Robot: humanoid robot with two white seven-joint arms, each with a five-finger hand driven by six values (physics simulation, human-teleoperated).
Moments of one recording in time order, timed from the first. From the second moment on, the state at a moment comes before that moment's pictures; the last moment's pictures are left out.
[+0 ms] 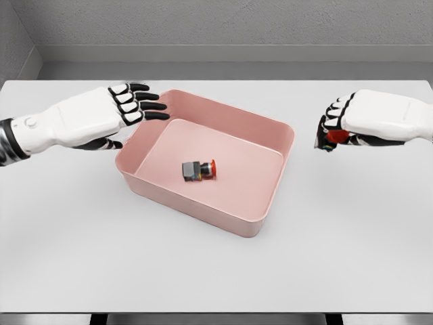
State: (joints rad) left arm -0.62 1.00 -0.71 -1.70 -0.46 -0.61 -0.01; right arm -0.54 -0.99 0.39 -1.75 0.18 -0.61 0.61
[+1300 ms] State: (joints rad) left arm -0.52 1.18 -0.70 -1.60 -0.40 -0.61 -0.02; right arm -0.78 -0.68 0.69 -1.75 0.18 -0.55 0.61
